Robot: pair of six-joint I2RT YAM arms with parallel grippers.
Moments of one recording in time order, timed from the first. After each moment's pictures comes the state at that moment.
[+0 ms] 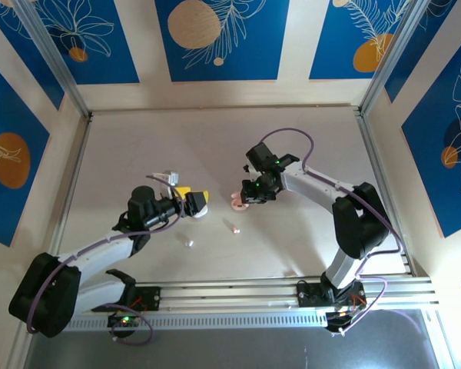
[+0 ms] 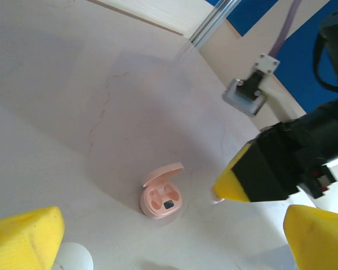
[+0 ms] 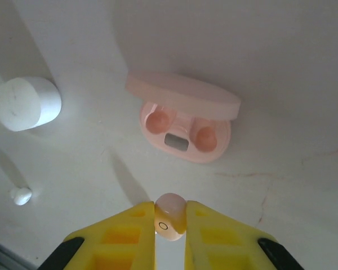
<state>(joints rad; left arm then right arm) -0.45 1.11 0.34 0.54 0.42 -0.57 0.59 1.70 1.21 -0.76 -0.26 0.45</state>
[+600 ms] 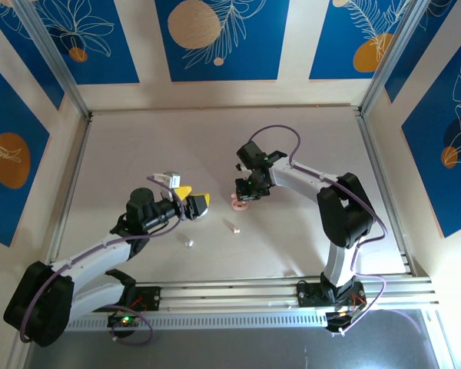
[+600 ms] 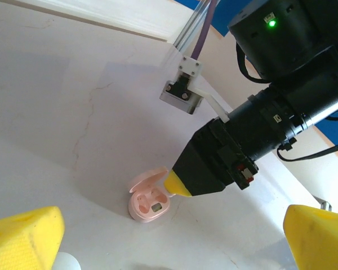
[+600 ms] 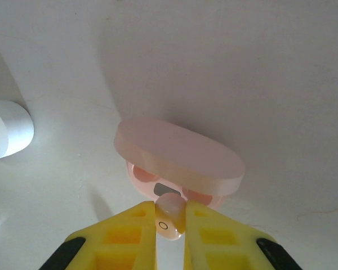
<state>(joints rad) -0.49 1.05 0.34 0.50 0.41 -0.50 0.61 1.83 1.30 -0.76 -0.19 0.39</state>
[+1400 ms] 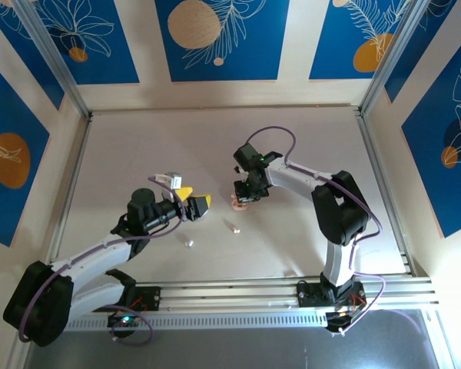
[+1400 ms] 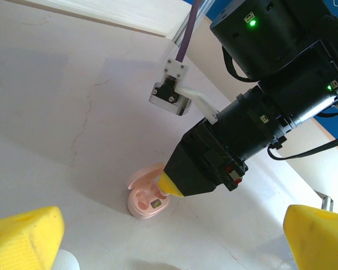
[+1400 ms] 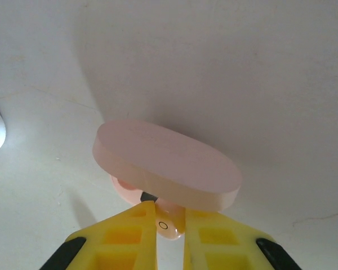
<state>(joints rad) -0.50 1.05 0.34 0.50 0.41 -0.49 0.62 1.87 1.32 -0.78 -0.15 0.38</state>
